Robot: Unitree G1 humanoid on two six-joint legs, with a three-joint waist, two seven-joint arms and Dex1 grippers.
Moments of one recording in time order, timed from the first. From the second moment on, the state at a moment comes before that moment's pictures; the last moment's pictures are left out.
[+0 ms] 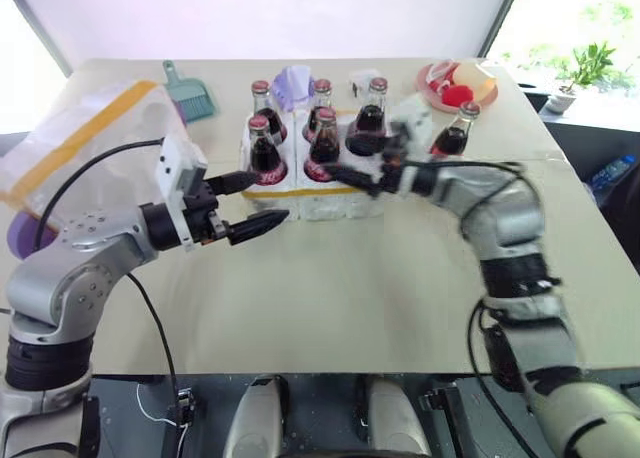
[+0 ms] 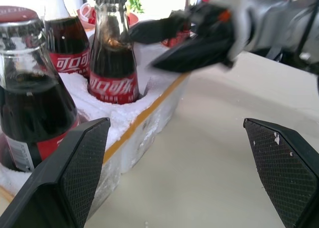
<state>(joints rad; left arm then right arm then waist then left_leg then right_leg) -0.39 0.72 0.18 -0.42 -0.80 0.80 -0.76 -0.74 -0.48 -0.07 -0.05 0.48 0.73 0.80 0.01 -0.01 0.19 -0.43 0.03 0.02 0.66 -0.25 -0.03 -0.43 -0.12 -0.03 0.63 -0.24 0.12</state>
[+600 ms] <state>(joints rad) -0.45 0.69 0.13 -0.39 -0.78 0.79 -0.78 -0.42 -0.60 -0.36 -0.20 0.51 0.86 0.45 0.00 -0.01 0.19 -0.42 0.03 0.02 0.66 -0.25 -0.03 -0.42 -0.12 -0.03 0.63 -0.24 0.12</state>
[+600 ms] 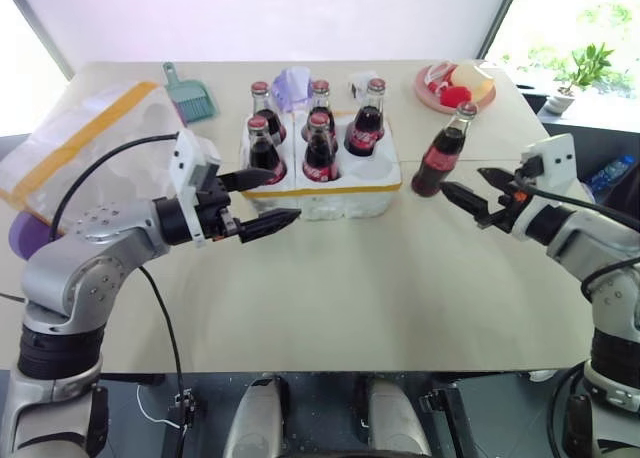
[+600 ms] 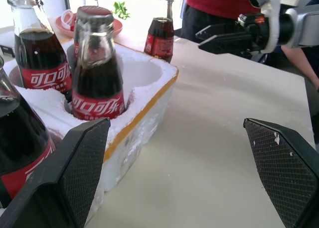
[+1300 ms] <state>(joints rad) -0.47 0.69 0.11 -0.37 -0.75 0.77 -0.79 -0.78 -0.47 -0.19 0.52 0.31 0.41 0.46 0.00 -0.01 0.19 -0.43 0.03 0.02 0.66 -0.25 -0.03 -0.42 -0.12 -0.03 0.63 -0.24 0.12</state>
